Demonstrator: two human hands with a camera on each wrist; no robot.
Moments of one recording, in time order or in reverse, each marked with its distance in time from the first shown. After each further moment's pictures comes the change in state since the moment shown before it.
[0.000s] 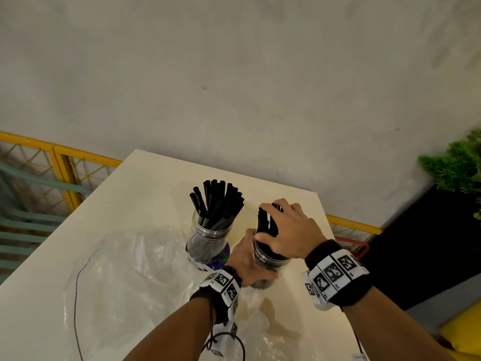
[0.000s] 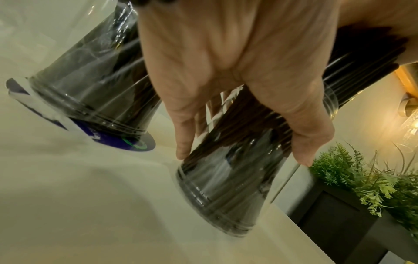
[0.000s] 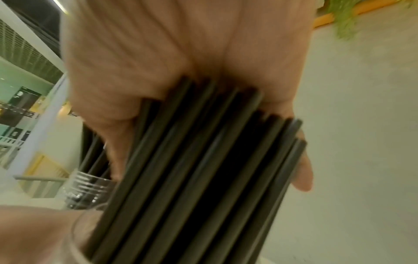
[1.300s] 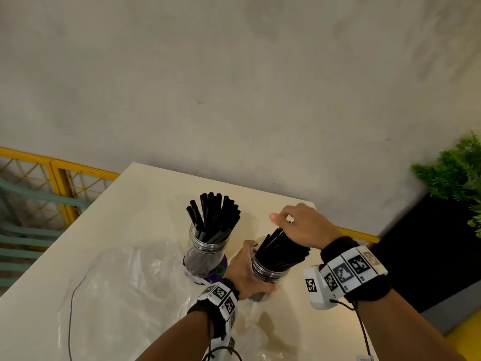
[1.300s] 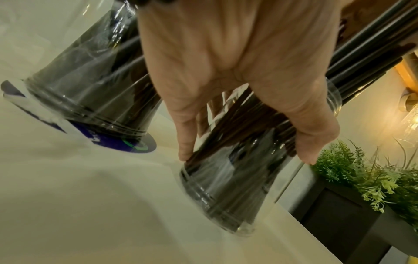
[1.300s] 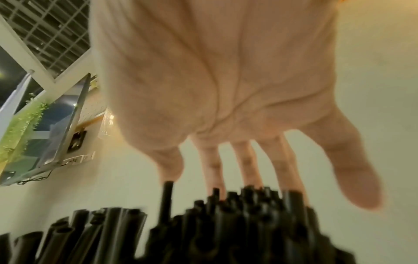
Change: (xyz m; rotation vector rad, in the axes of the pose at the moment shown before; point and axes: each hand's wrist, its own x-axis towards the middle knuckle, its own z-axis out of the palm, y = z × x) left_hand 0.005 0.001 0.001 0.043 -0.018 0.003; right_hand 0.012 0.026 -0.037 0.228 0.000 0.128
